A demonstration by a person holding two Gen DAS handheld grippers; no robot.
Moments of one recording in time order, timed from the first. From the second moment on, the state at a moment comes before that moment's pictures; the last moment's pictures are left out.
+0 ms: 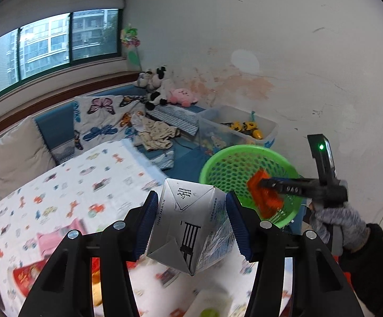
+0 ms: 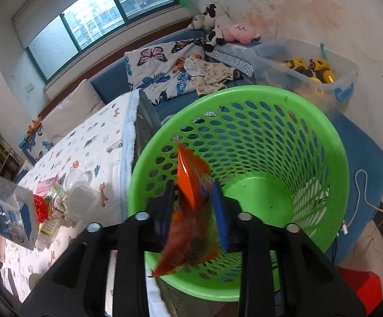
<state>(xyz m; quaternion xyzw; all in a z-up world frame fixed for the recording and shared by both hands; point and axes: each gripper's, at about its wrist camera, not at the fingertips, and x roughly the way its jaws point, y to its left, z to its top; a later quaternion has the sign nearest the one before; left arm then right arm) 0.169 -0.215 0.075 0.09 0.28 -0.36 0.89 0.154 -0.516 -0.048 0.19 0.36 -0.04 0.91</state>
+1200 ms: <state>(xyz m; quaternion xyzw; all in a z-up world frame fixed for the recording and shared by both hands) 0.199 -0.352 0.019 0.13 0.37 -0.37 0.84 0.063 -0.527 -0.033 0.20 0.32 -0.07 0.92</state>
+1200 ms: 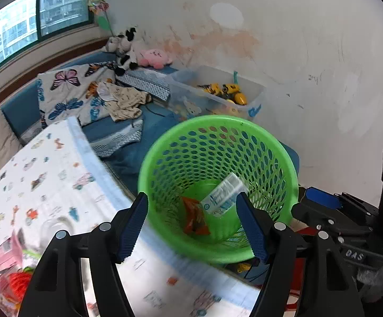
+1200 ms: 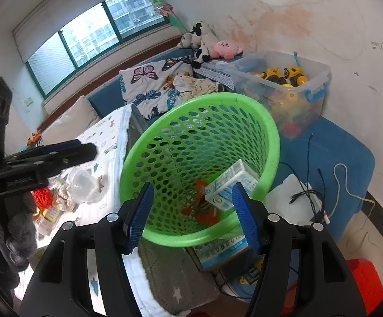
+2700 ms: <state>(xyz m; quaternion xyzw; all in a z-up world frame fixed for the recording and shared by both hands) 0.112 -0.142 -0.069 0.06 0.41 -0.39 0.82 0.074 -0.420 -0.018 0.16 0.33 0.00 0.93</state>
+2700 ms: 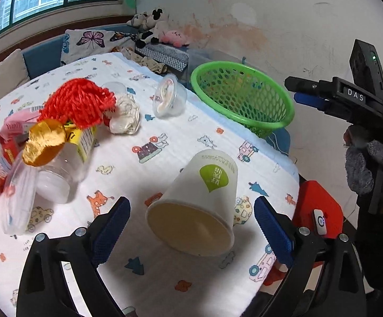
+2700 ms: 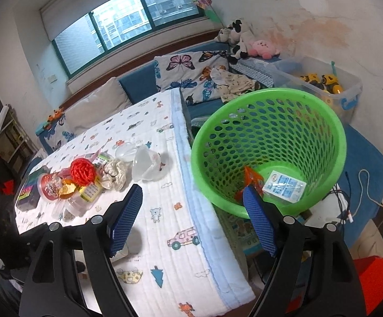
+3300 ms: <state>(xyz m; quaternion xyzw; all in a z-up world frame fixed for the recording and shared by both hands) 0.108 -0.148 -0.081 0.07 0.41 -0.38 0.83 0.088 -0.397 -0.026 0.15 0.35 0.02 0.93</state>
